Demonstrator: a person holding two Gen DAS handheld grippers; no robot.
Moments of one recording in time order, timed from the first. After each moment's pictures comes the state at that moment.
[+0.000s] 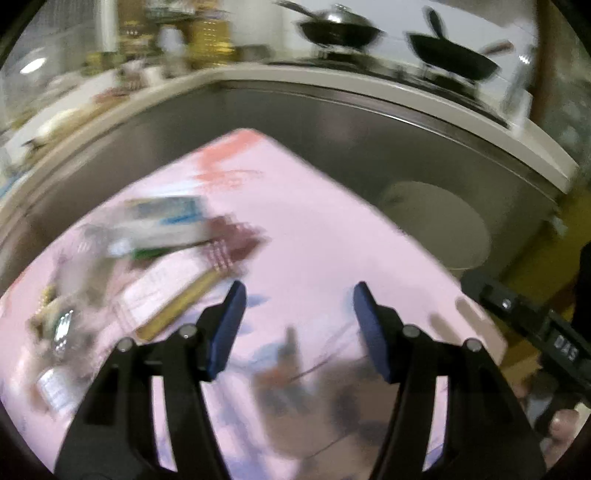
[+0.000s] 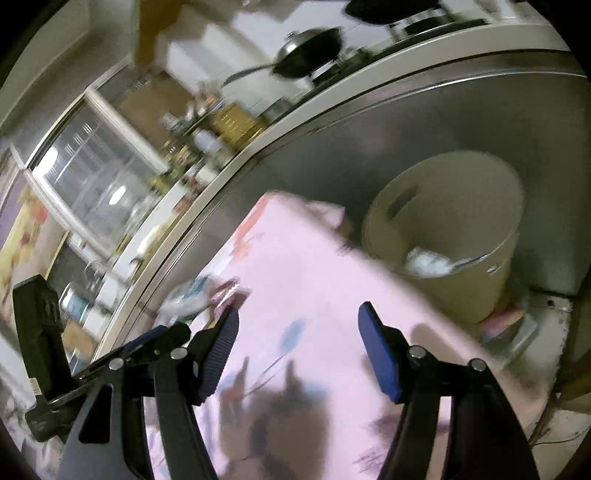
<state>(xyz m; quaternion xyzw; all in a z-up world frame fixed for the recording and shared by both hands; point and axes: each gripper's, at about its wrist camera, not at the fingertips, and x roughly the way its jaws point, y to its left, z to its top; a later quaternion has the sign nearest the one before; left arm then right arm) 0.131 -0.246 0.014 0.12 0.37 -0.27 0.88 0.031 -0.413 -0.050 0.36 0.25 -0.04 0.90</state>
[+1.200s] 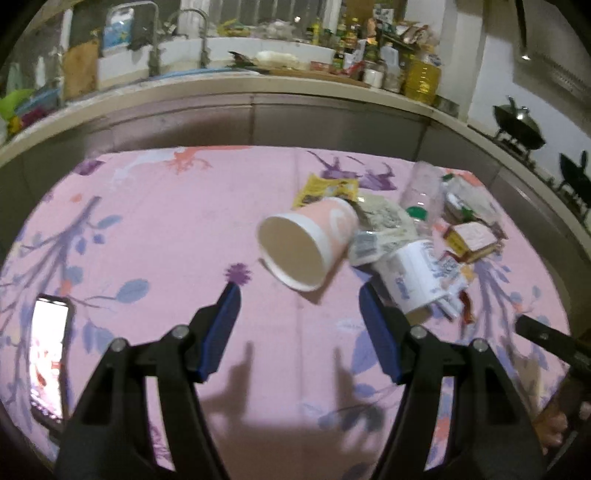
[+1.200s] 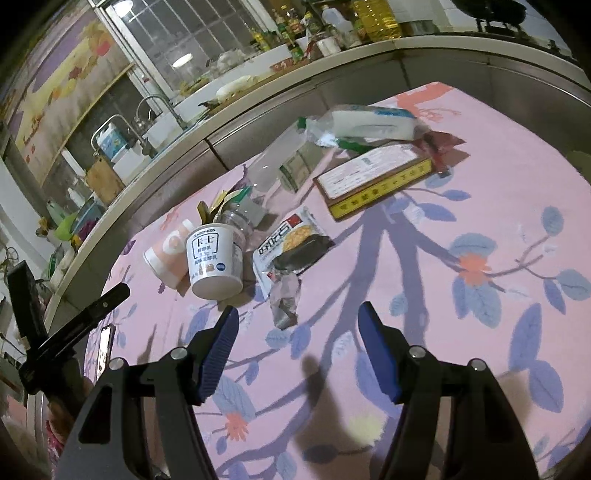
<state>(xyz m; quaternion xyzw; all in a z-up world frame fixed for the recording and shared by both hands) 0.110 0.114 -0.021 -0.06 0.36 -0.07 0.93 0.090 -0.169 -0.050 0.19 0.40 0.12 0.89</state>
